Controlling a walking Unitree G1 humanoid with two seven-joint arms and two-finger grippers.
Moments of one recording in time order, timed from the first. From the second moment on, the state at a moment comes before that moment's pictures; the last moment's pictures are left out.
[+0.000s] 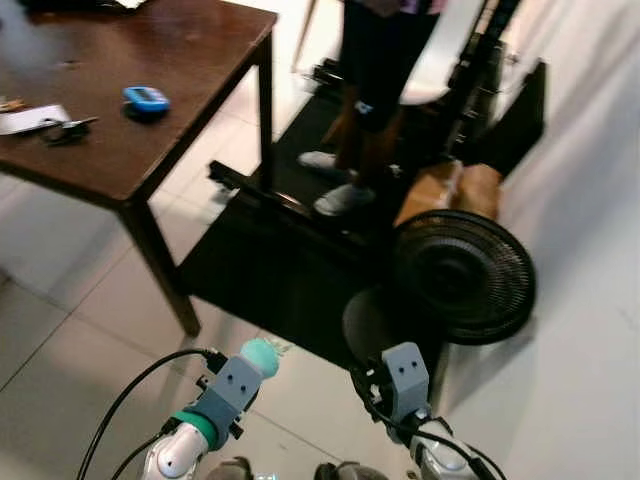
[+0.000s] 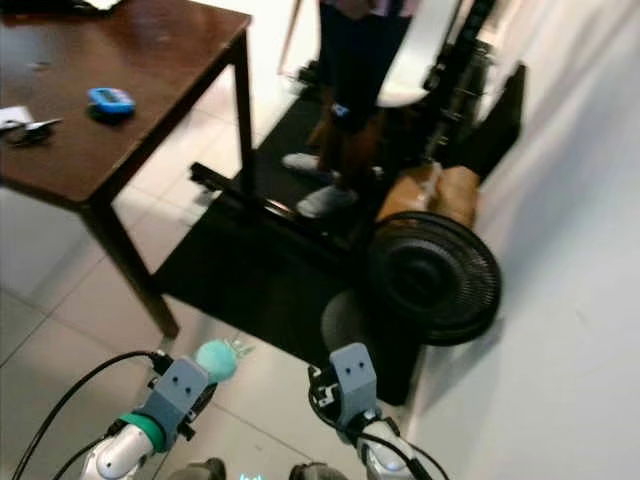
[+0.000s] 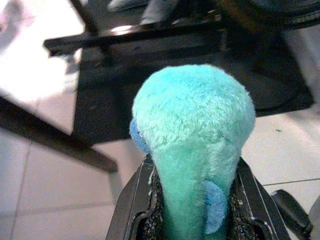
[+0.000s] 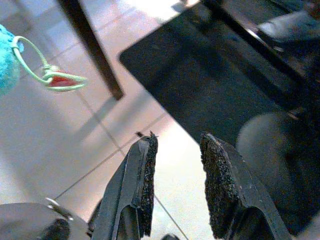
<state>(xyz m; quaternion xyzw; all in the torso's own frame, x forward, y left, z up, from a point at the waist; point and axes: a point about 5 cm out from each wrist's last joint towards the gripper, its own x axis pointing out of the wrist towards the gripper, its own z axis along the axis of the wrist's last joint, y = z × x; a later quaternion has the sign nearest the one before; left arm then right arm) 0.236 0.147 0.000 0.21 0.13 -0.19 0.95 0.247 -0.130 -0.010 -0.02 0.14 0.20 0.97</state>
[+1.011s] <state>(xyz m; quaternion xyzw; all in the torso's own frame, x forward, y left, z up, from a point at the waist) 0.239 0.147 0.000 0.21 0.13 -0.18 0.95 0.244 -0.125 -0.017 -0.02 0.15 0.20 0.97</state>
